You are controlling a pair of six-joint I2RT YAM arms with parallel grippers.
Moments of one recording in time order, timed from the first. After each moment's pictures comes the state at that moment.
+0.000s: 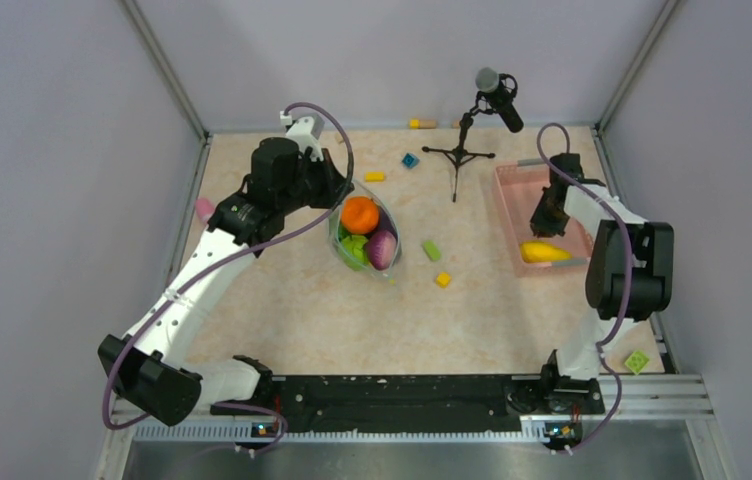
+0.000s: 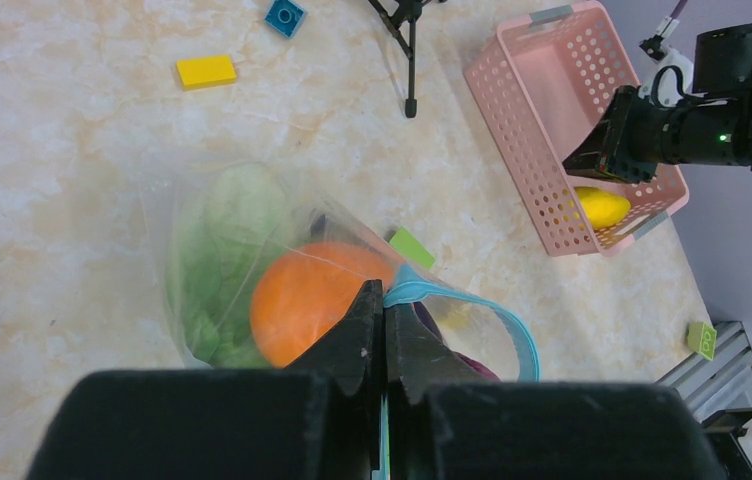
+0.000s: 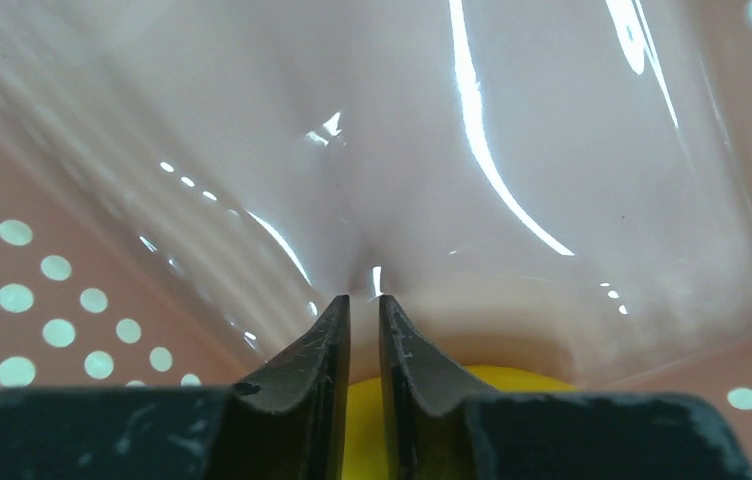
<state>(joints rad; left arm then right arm) -0.46 1.25 1.31 -0.46 0.14 -0.43 -0.06 1.79 1.20 -0.57 0.11 0.40</state>
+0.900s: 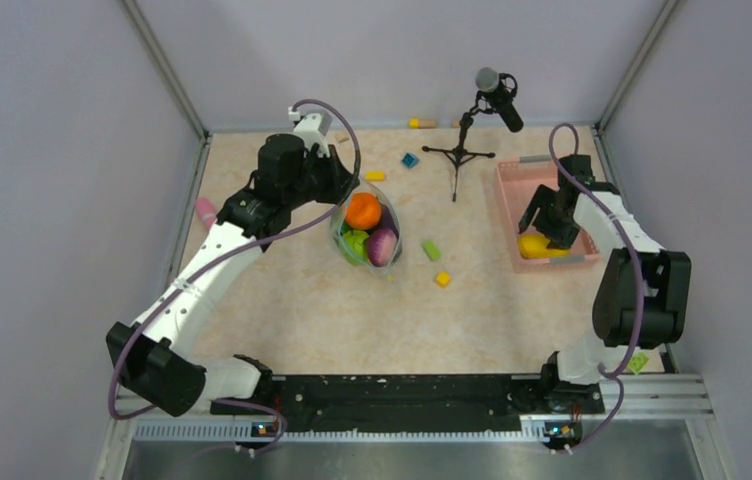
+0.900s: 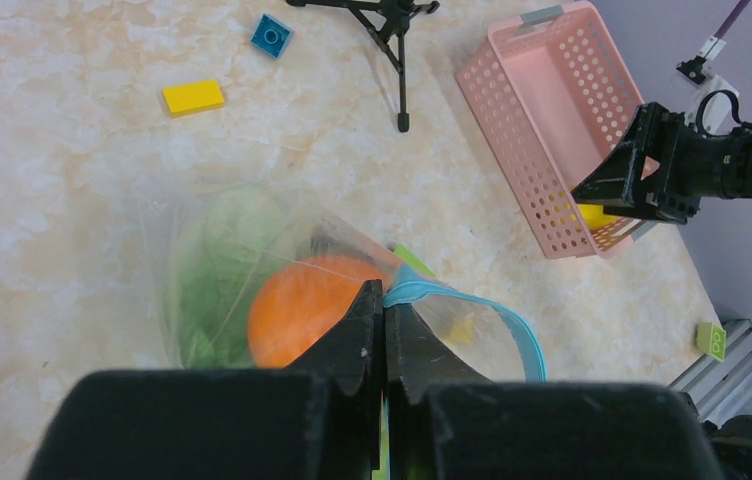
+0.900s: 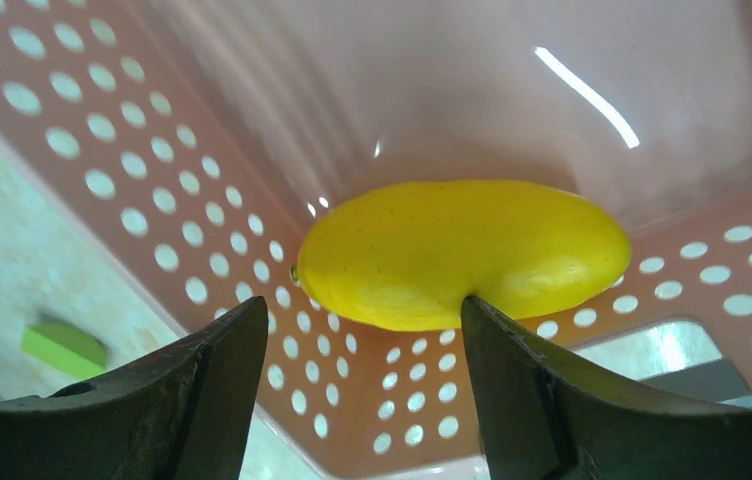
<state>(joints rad) -0.46 1.30 1.31 -0.39 0.17 -0.40 -0.06 1.58 1.11 -0.70 -0.01 0.43</state>
